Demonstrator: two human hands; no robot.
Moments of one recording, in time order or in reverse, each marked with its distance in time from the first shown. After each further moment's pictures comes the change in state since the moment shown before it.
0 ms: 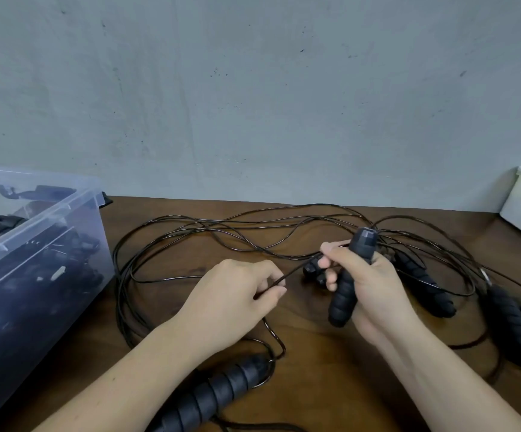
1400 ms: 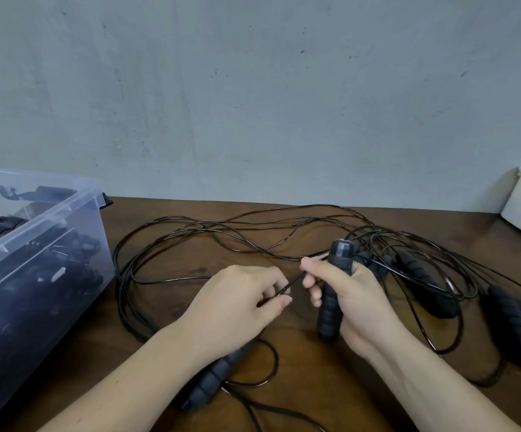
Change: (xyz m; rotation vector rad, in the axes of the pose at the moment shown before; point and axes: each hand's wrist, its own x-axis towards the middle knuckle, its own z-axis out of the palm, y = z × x) left_hand -0.001 0.000 0.003 -0.035 -0.052 0.026; right_hand -0.008 0.012 0.010 -0.068 -0.111 0.085
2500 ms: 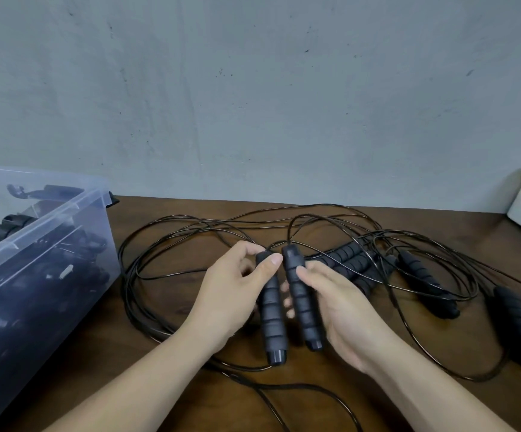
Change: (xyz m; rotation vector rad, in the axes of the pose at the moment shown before) left_hand 0.006 0.001 0.011 -0.676 0.242 -0.493; right_hand -0.011 0.009 0.014 -0.028 -0.149 0.128
